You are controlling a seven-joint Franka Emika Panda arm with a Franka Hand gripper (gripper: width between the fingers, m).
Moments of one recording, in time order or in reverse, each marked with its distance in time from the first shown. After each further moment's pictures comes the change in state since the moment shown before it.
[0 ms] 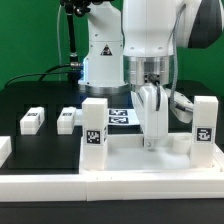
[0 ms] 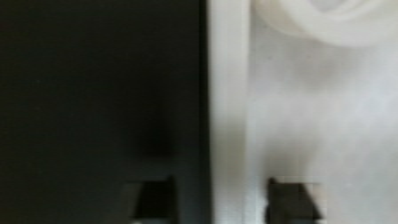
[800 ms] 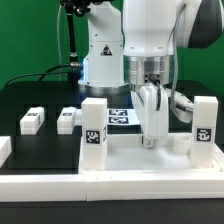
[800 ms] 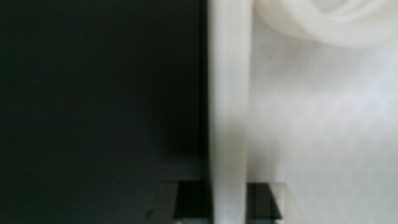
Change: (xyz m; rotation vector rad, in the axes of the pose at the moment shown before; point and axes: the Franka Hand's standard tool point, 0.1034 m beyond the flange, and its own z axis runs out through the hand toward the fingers) arm 0.000 -0.001 0.000 0.002 0.000 -0.003
